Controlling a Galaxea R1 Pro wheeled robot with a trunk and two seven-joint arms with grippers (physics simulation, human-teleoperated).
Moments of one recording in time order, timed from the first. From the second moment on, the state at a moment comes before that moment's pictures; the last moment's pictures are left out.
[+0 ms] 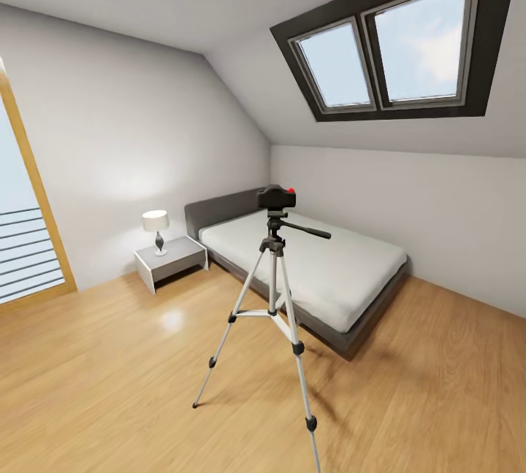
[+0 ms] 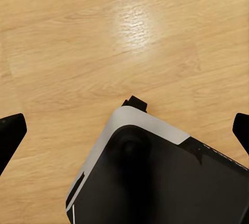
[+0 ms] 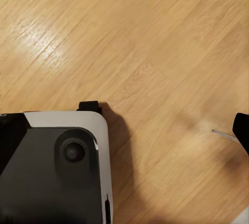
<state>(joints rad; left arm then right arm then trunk) -0.24 0.07 -0.28 -0.02 0.76 0.00 0.13 -0.23 -0.15 0.05 0.03 -0.08 -0.08 0.06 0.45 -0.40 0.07</state>
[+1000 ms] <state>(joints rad) -0.24 0.07 -0.28 -0.02 0.76 0.00 0.13 -0.23 -0.09 0.04 0.02 -0.08 -0.08 0.07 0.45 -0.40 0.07</state>
